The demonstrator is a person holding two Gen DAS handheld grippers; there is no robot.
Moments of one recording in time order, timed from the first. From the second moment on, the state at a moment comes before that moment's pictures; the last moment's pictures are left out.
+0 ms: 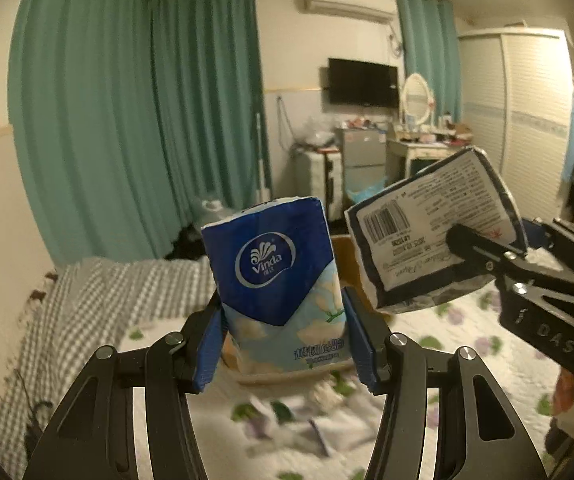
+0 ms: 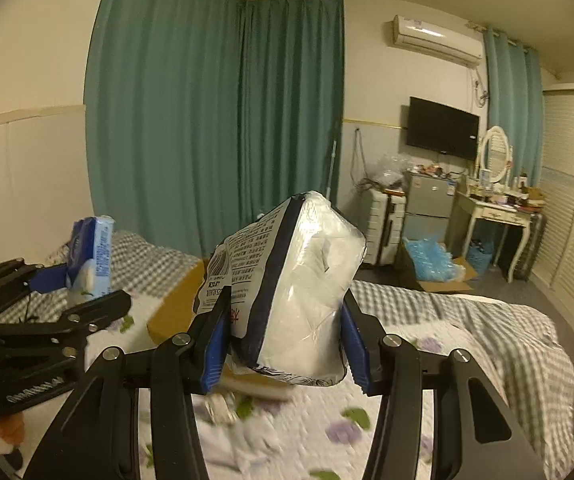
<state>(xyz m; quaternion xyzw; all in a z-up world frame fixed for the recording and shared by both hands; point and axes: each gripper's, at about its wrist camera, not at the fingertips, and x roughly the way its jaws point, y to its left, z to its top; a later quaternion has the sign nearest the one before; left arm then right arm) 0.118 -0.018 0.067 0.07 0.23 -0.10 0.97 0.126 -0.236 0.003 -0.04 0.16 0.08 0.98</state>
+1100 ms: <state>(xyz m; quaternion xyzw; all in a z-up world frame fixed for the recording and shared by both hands) 0.267 -0.016 -0.003 0.12 0.29 -0.06 0.95 0.270 -0.229 -0.049 -0.01 0.23 0.08 0.97</state>
